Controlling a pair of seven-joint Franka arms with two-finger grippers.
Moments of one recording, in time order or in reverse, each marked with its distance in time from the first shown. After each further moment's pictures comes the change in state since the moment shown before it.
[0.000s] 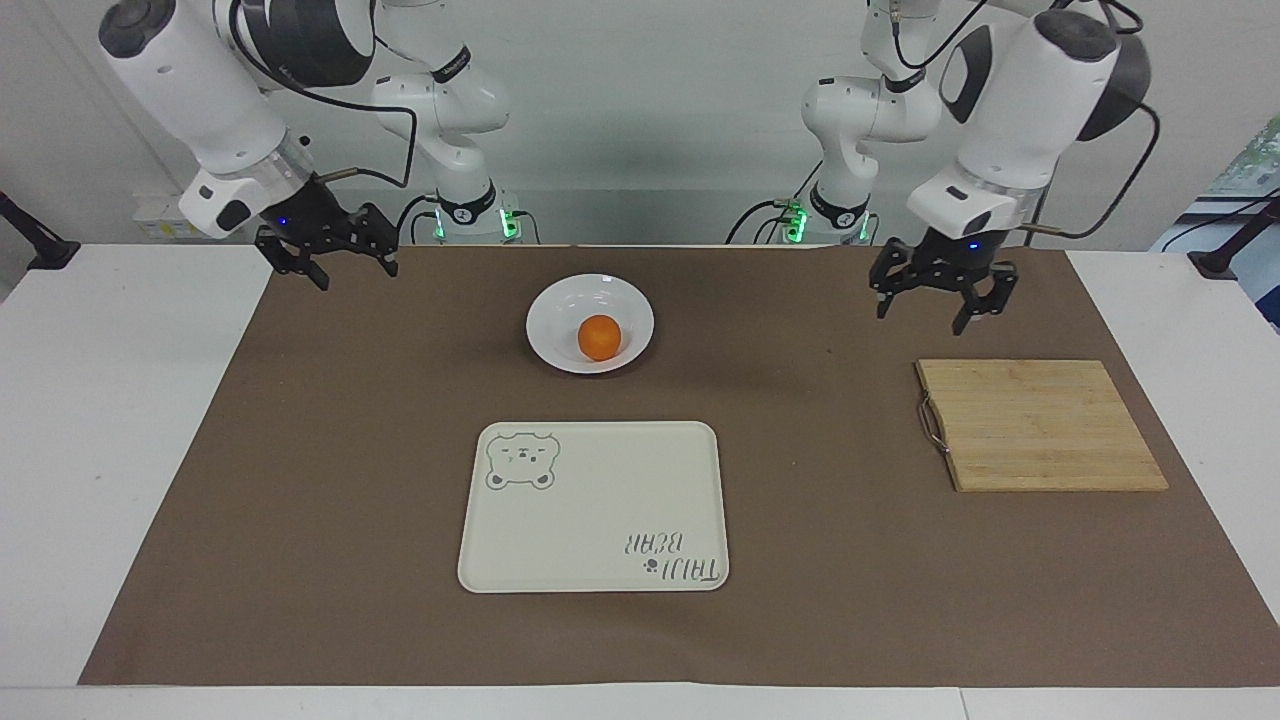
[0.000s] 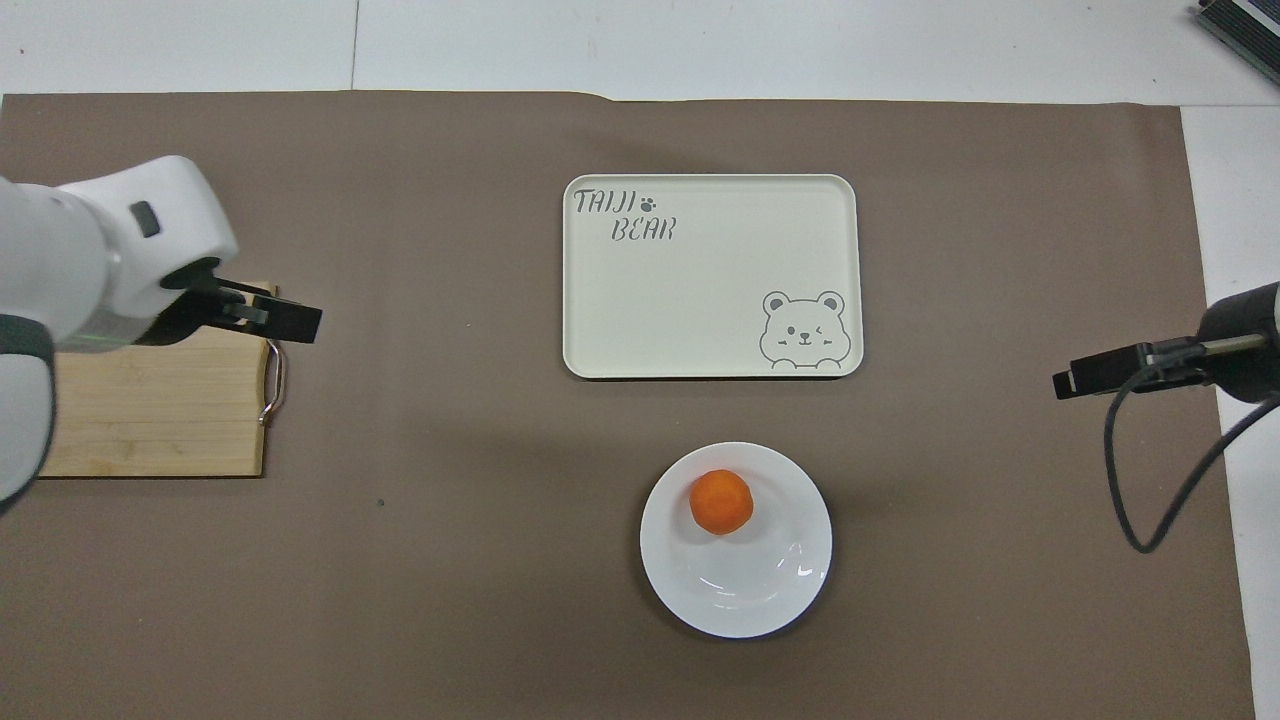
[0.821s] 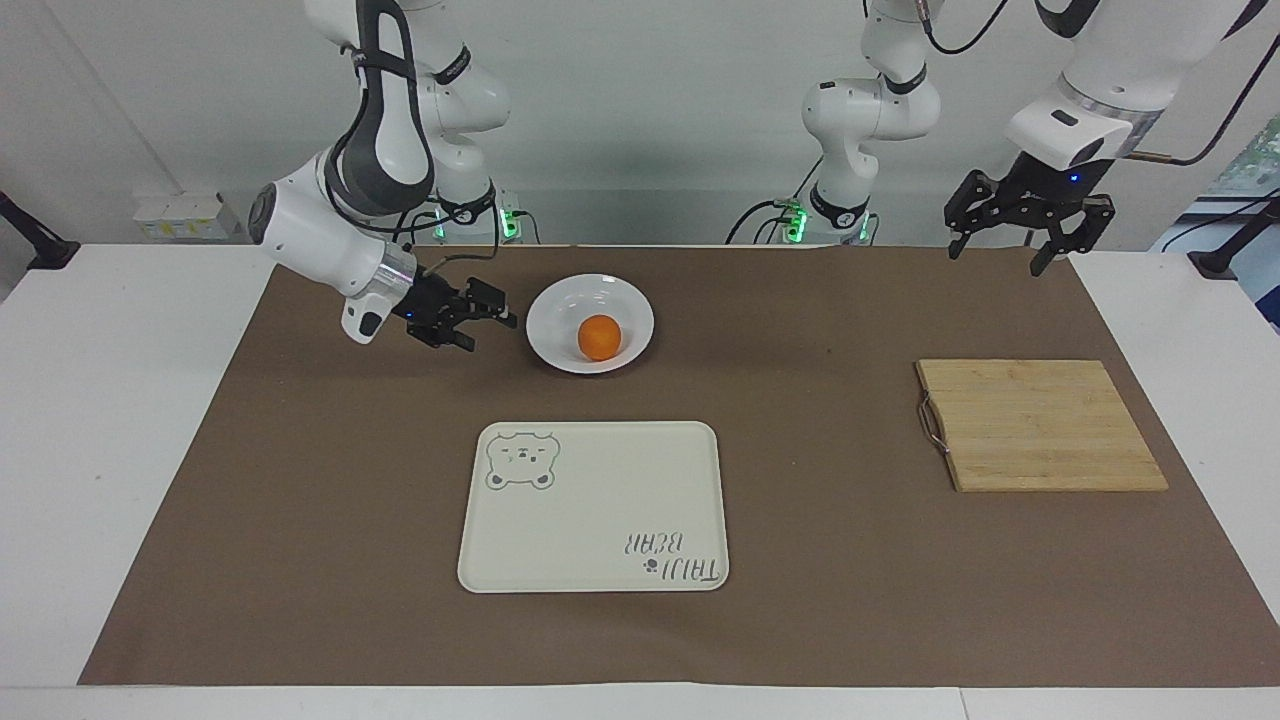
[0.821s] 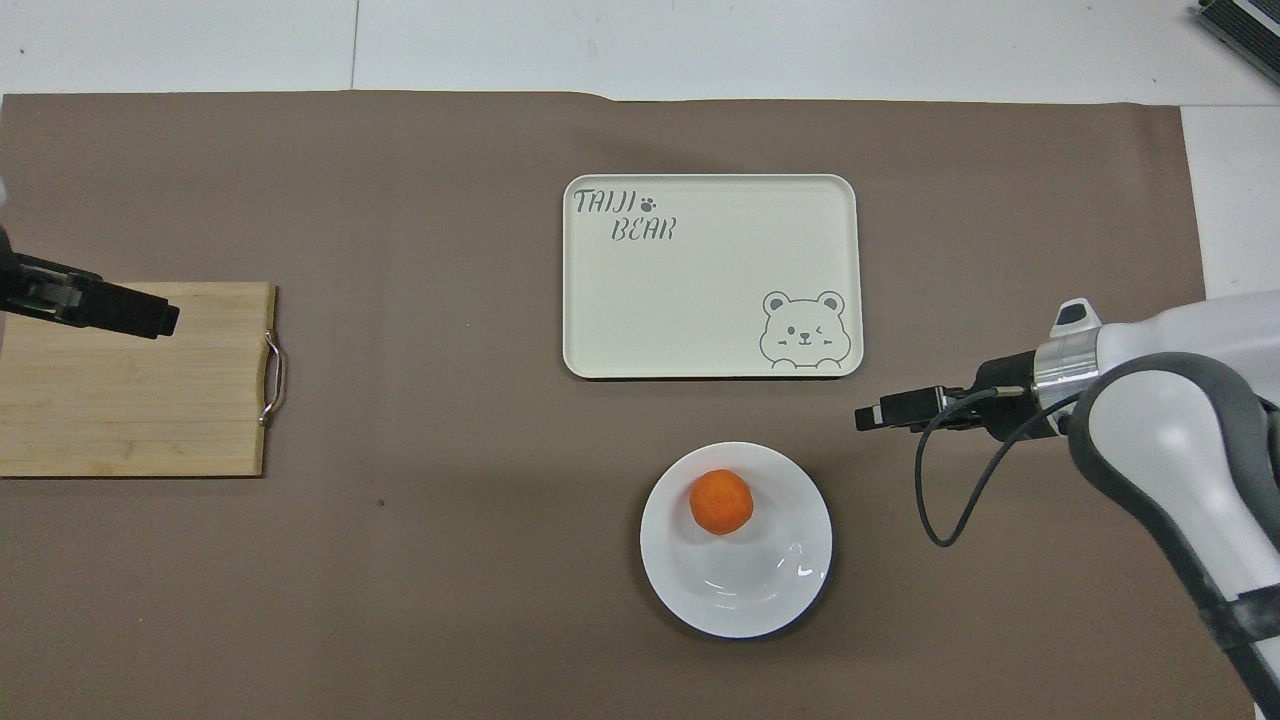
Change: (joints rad) left arm 0.075 0.047 -0.024 0.241 0.000 -0.320 0.033; right arm 0.077 0.046 0.004 -0.411 0.516 0.317 -0.241
